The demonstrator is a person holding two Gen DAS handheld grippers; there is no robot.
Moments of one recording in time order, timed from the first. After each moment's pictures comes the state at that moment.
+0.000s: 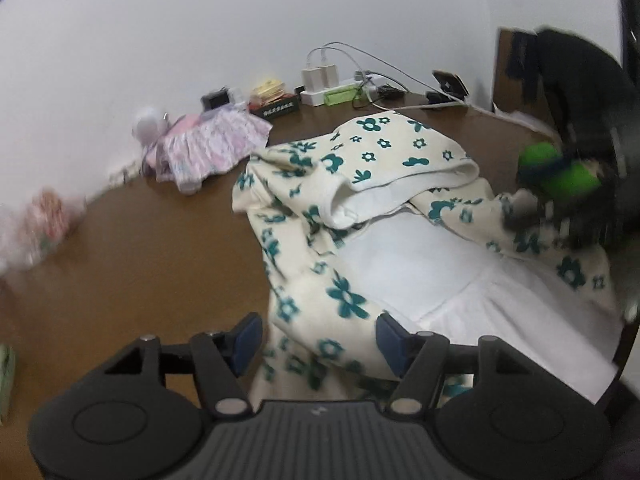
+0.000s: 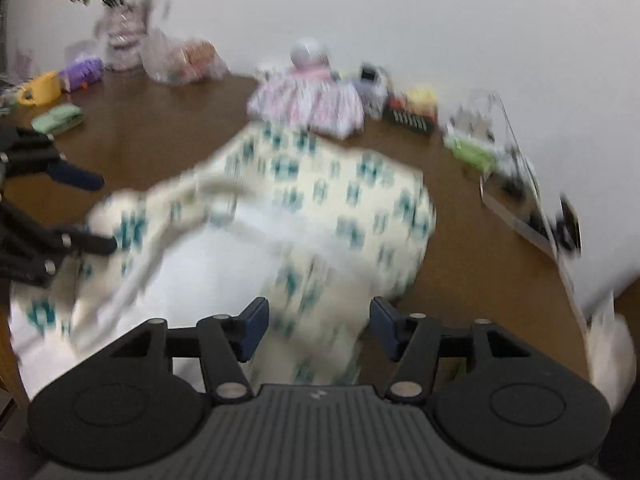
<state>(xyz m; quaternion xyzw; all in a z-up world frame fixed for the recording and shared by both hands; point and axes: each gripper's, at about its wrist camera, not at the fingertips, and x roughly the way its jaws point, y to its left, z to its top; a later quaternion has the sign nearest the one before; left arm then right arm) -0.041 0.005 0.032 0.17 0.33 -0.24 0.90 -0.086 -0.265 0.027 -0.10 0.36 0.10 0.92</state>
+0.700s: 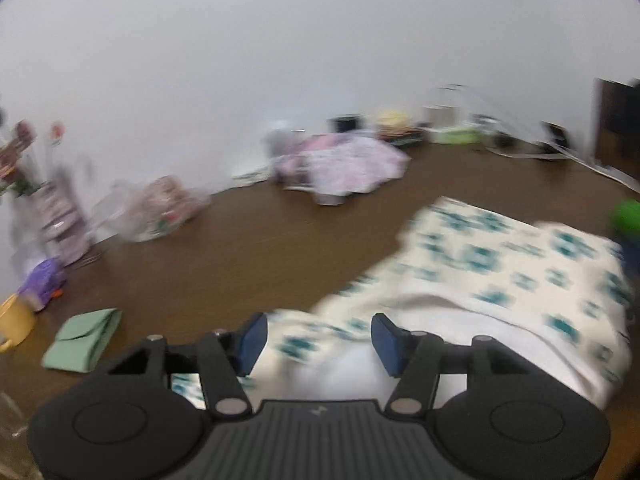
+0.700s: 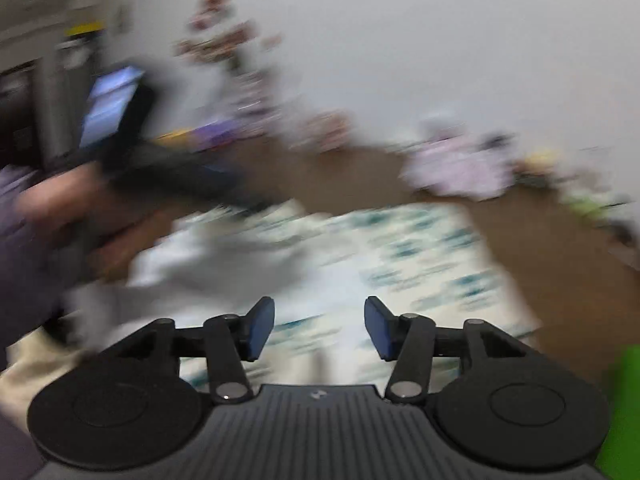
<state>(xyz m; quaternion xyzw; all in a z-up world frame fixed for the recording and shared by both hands) -0.080 0.050 0.063 0.16 0.28 -0.13 0.94 -0.152 -0.206 0.031 -0.07 0.23 0.20 0.95</state>
